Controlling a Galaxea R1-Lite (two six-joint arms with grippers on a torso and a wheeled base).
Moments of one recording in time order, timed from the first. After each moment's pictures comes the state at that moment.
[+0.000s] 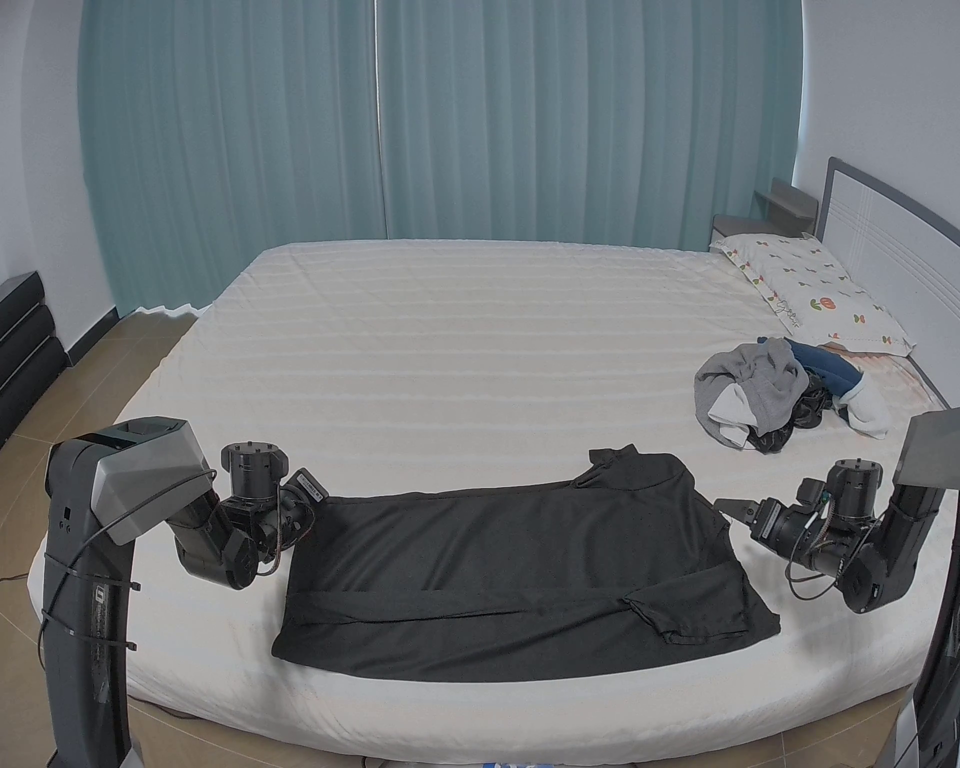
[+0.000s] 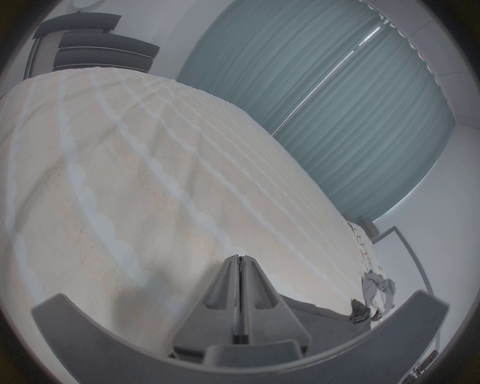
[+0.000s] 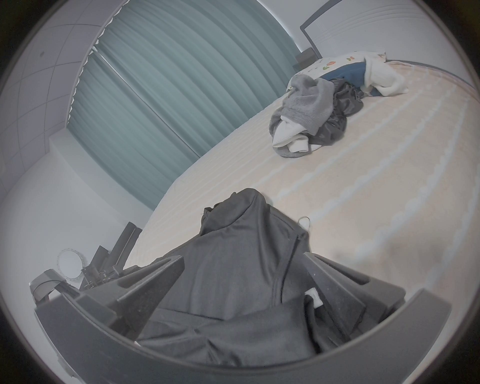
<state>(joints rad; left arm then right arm) -0.12 2.51 -1.04 -1.01 0.05 -0.82 -0.04 2.23 -0.46 -1.33 0.35 0.53</state>
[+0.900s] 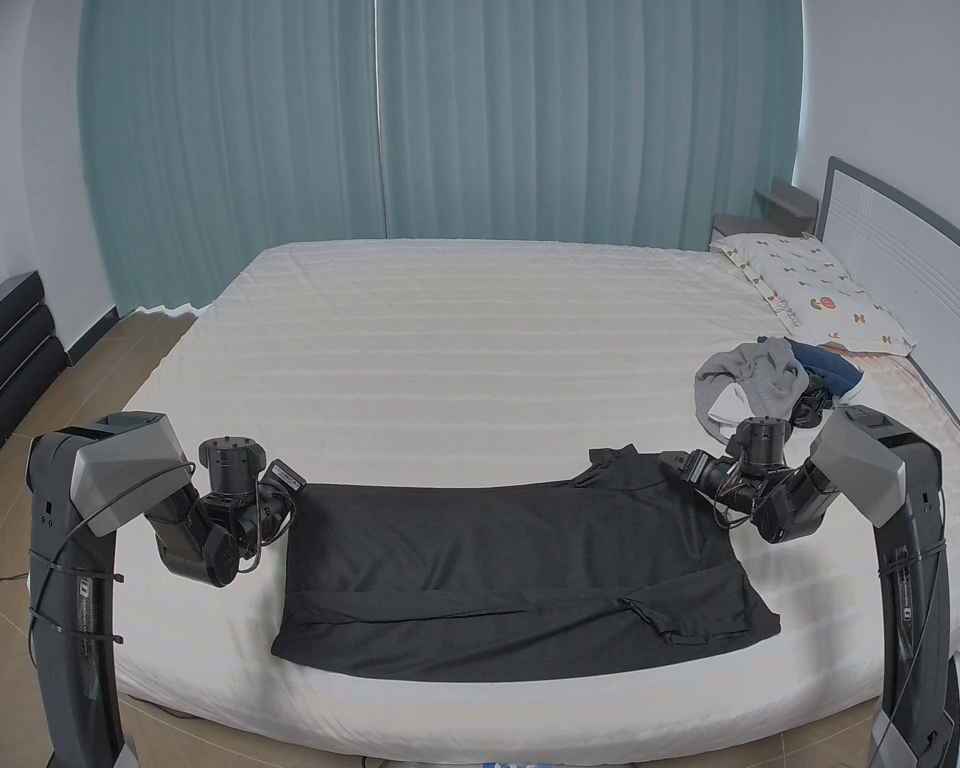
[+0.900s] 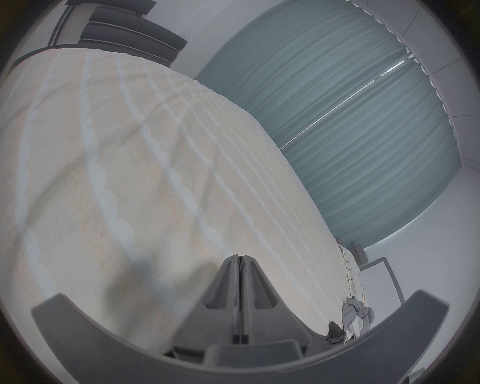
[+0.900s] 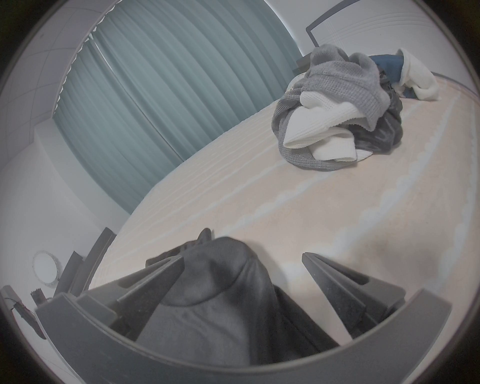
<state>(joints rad) -0.07 2.46 -0.98 -1.05 0.03 -0.97 0.05 2.61 -1.32 -0.88 0.16 0.52</state>
